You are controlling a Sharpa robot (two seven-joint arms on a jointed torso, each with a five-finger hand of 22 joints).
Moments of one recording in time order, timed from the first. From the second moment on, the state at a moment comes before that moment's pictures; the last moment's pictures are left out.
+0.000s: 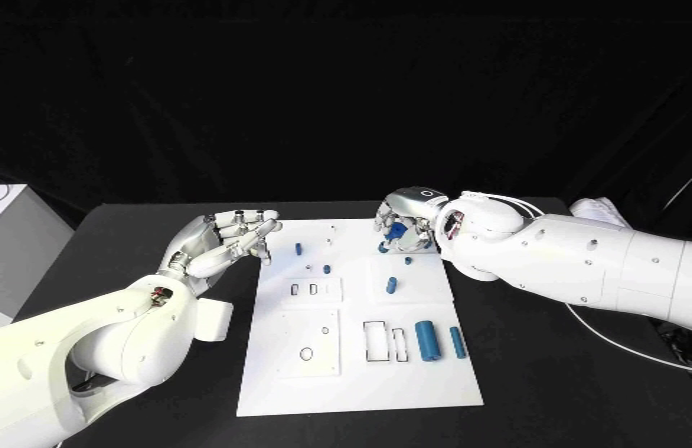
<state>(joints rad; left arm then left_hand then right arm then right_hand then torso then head) 1.12 -0.98 0.00 1.75 -0.06 -0.40 0.46 1.52 -0.17 0.26 0.28 0.18 0.87 0.20 0.23 0.19 1.09 0.14 0.08 0.08 1.03 0.07 0.88 0.66 0.18 0.92 0.16 0.97 0.59 1.33 -0.72 -0.15 1.32 -1.52 -0.28 -0.06 1.29 -0.25 0.54 -0.03 0.11 1.02 0.15 0.17 0.21 1.17 0.10 0.07 0.08 1.46 0.01 1.32 1.15 0.10 1.42 0.09 1.24 1.10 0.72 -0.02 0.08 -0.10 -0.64</state>
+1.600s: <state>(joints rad) 1.13 -1.00 0.00 1.76 -0.07 -0.38 0.44 1.52 -0.17 0.26 0.28 0.18 0.87 0.20 0.23 0.20 1.07 0.14 0.08 0.08 1.03 0.07 0.89 0.66 0.18 0.91 0.17 1.00 0.61 1.33 -0.69 -0.15 1.29 -1.64 -0.20 -0.15 1.30 -0.23 0.56 0.02 0.14 1.05 0.14 0.19 0.25 1.19 0.08 0.07 0.10 1.46 0.01 1.39 1.22 0.08 1.44 0.10 1.34 1.24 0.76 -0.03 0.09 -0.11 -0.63</state>
